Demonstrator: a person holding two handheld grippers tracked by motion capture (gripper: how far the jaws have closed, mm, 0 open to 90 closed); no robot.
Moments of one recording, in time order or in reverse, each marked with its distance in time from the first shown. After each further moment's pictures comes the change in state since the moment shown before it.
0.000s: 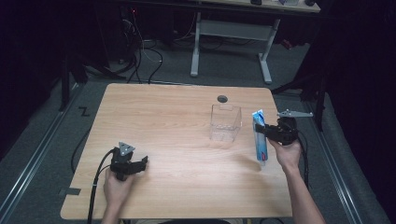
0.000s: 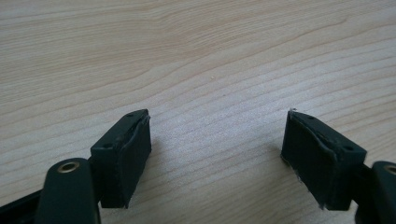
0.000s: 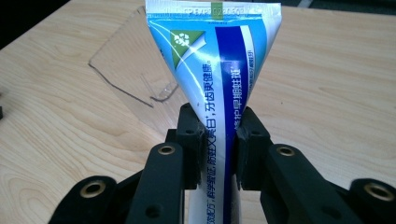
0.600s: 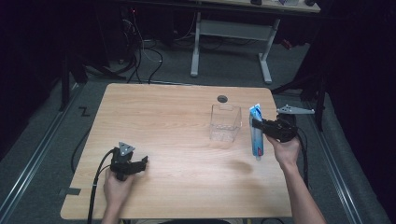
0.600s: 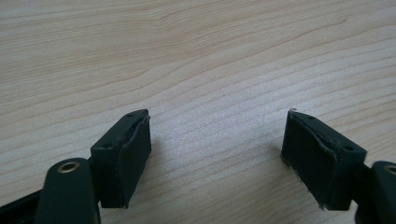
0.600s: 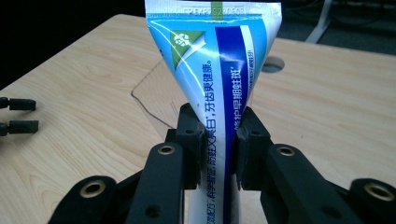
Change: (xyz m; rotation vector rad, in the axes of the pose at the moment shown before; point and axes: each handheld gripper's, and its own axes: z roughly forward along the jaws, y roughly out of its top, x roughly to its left) left arm 0.000 0.000 0.000 0.000 0.000 0.000; right arm 0.021 0.018 -0.011 -0.080 0.050 -0.052
